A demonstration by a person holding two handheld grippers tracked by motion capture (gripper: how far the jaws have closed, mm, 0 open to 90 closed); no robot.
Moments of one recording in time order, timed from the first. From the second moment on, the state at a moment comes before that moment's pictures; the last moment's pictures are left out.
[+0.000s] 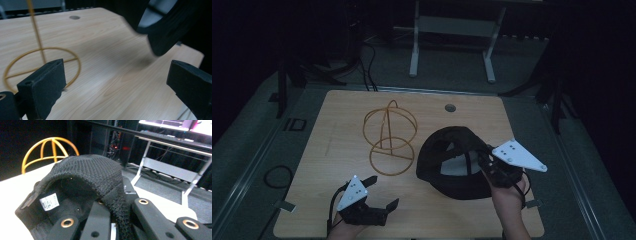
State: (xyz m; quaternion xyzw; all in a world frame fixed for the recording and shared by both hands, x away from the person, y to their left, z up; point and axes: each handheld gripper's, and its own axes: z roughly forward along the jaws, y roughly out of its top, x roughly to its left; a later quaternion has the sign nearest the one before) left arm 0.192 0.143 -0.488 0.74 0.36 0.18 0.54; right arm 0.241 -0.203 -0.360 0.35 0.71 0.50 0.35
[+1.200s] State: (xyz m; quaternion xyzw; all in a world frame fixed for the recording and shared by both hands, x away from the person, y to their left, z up) left arm 0.217 0.108 -0.461 0.72 0.34 0.20 0.57; right arm 0.210 -0.170 -0.369 0.27 0.75 0.54 0.28
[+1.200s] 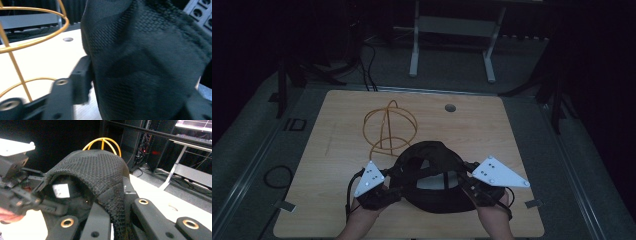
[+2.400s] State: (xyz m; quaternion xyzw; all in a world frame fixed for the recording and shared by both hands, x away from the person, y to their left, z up) left arm 0.213 0.110 -0.424 0.70 0.34 0.24 0.58; right arm 0.188 -0.194 -0.398 0.25 0.79 0.52 0.21
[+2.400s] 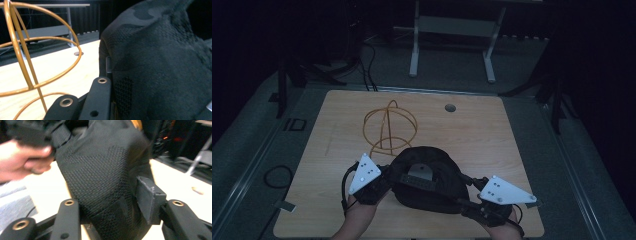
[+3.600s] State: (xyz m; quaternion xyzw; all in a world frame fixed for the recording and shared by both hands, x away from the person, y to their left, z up) left arm 0.222 0.142 -0.415 0.72 0.12 0.13 0.67; right arm 0.190 -0.195 -0.375 0.13 0.82 0.54 0.15
